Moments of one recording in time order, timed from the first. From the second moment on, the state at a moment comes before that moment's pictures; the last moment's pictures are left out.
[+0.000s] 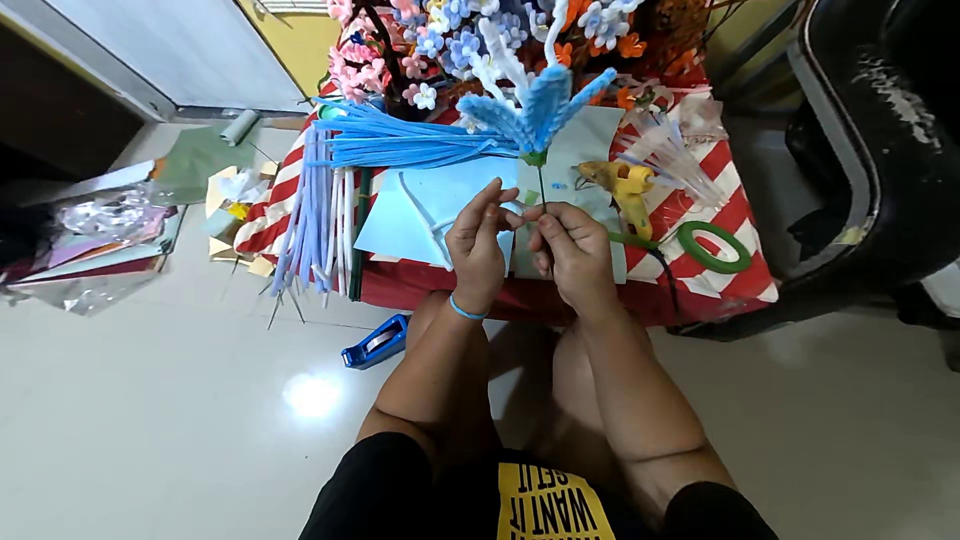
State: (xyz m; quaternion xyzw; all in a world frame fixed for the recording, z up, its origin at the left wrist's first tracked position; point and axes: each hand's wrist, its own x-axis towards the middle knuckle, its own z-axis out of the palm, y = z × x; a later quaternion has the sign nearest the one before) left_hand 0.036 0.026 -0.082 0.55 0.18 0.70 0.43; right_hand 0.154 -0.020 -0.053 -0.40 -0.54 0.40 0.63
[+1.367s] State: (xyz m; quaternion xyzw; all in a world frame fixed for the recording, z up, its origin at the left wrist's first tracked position) left_hand 0.024 0.025 -0.071 0.50 0.16 0.62 0.58; right_hand 0.133 -0.025 -0.057 -0.38 -0.55 0.45 0.59
